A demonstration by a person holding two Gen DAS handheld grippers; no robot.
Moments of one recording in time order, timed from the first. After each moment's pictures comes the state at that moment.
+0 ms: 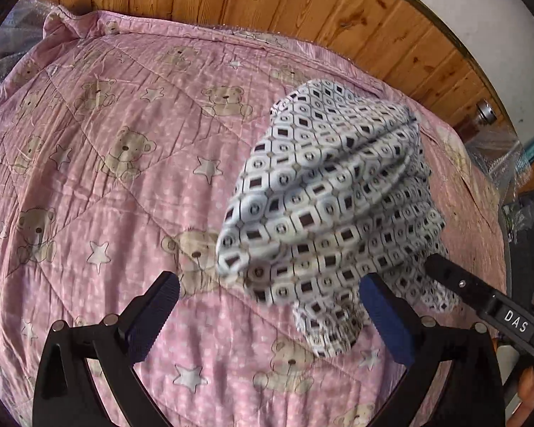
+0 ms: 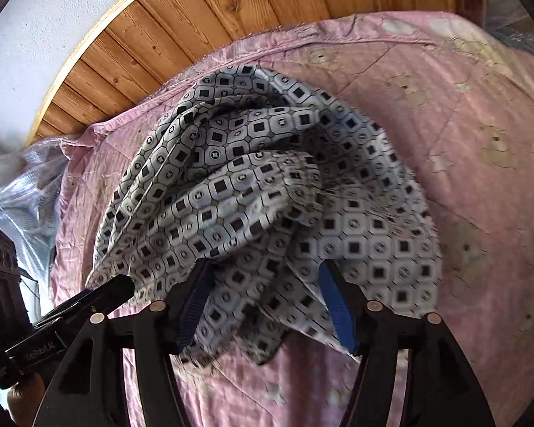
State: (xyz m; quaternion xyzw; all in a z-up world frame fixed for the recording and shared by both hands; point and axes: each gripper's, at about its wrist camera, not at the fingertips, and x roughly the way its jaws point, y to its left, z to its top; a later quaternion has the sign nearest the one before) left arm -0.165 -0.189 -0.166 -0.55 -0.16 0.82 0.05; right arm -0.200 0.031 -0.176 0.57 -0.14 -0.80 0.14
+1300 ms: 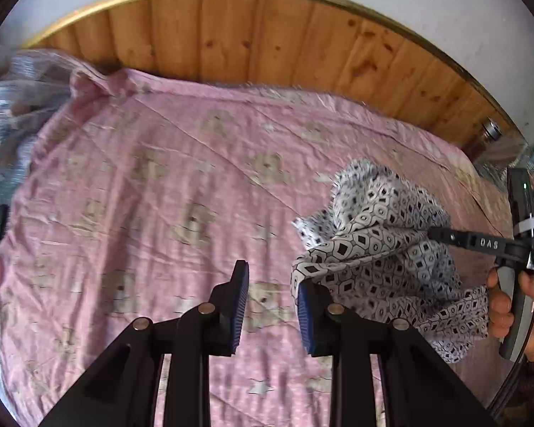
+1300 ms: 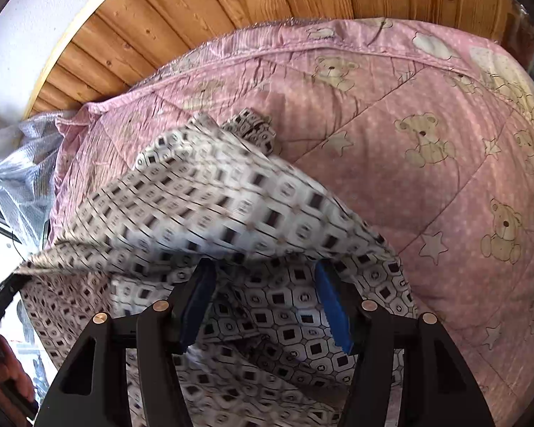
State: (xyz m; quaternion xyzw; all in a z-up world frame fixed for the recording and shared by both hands) left arm -0.158 -0.240 -0.079 -0.50 -0.09 0.86 -0.01; right arm -0.255 0.050 -0.175 0.62 -0.07 -0.76 0.18
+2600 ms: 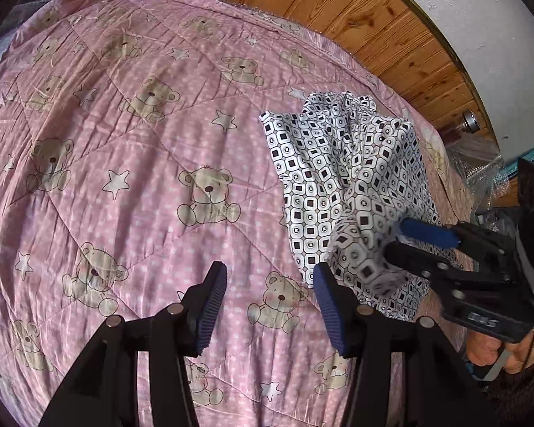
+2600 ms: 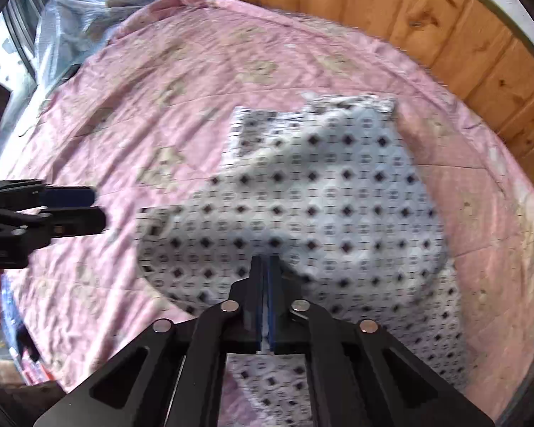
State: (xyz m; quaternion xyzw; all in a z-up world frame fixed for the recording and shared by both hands) left arm -0.115 -0.211 -0.154 -0.58 -0.22 0.78 0.07; right arm -0.193 -0.017 -0.148 0.56 0.19 -0.77 0.25
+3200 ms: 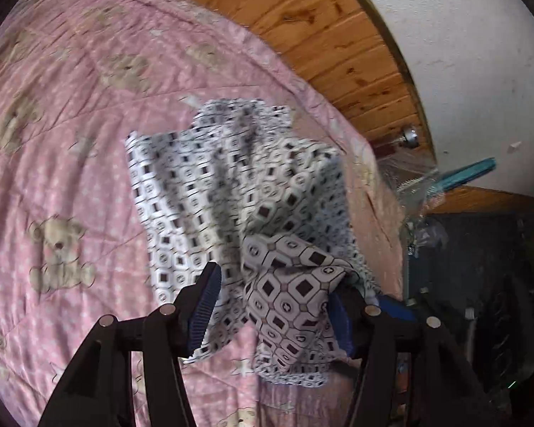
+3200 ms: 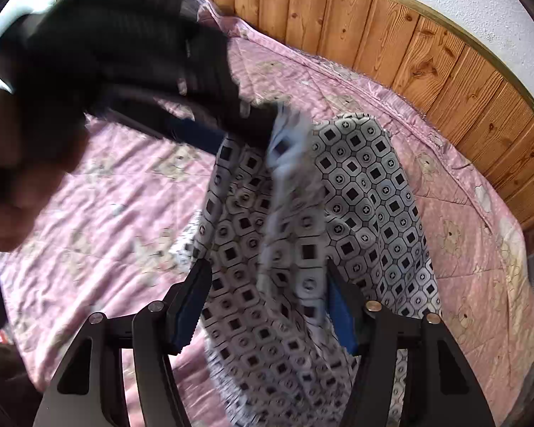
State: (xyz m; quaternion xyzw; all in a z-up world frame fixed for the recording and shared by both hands) left arm -0.189 -0.156 -0.156 -0.54 -0.31 0.76 0.21; right arm -0.159 -0.004 -0.142 0.48 0.22 -0.80 0.30
